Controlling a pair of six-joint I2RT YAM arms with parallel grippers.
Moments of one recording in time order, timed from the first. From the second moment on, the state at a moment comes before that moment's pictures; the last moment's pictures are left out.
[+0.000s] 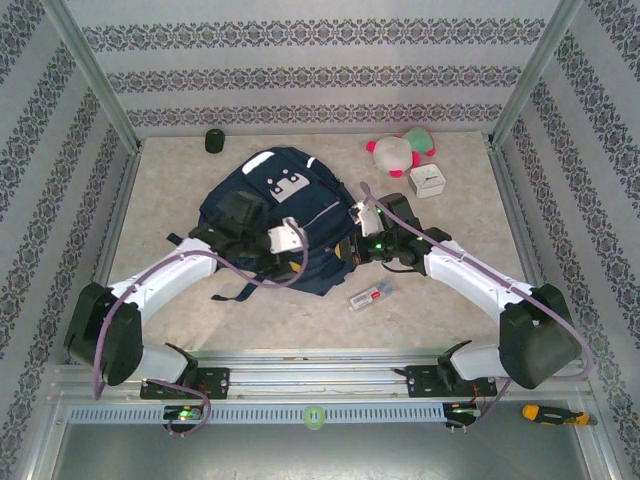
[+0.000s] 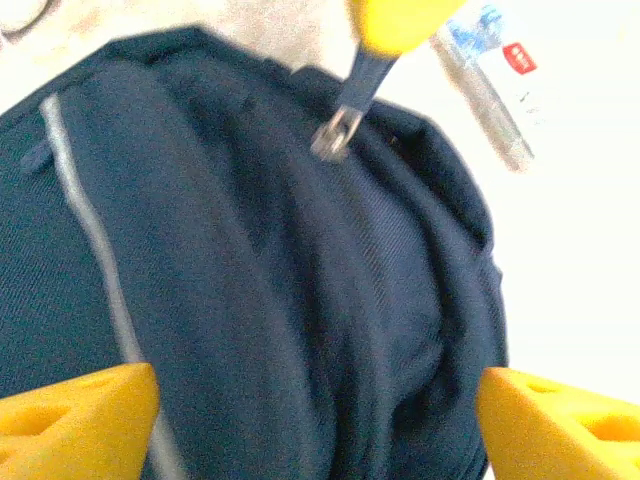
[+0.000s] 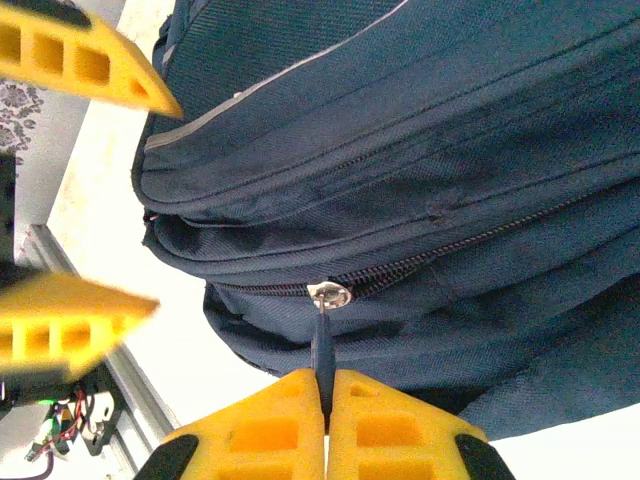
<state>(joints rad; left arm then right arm) -0.51 1.40 0.94 -0.39 0.42 0.75 0.49 1.36 0.87 -0.33 -0.55 0.38</state>
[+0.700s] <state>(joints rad) -0.58 1.51 0.95 -0.28 0.34 0.60 0.52 1.45 0.86 -0.29 -0.54 0.34</state>
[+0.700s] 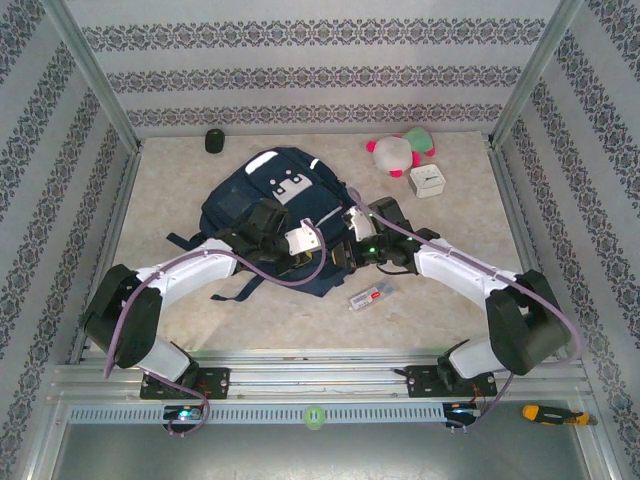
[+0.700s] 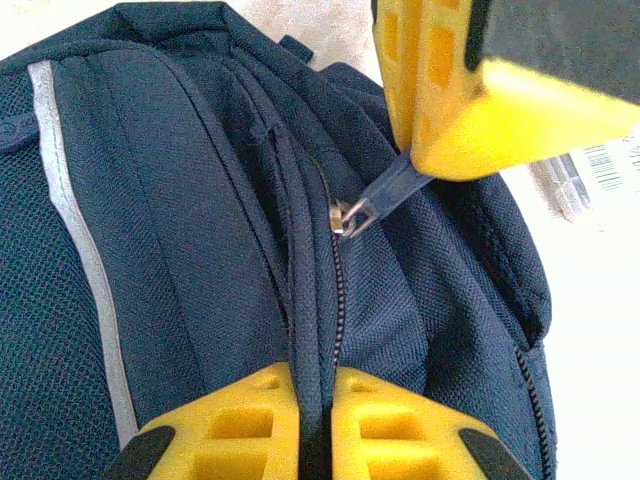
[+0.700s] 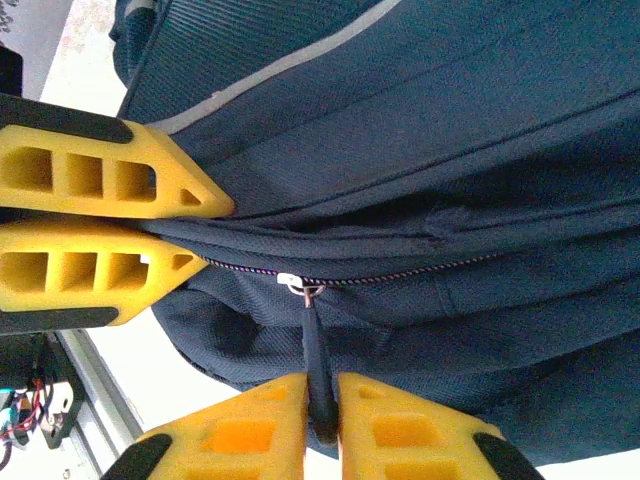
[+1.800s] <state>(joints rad) -0.40 1.29 0.85 -0.39 0.48 0.70 0.50 1.43 0.89 -0.32 -0.55 0.30</state>
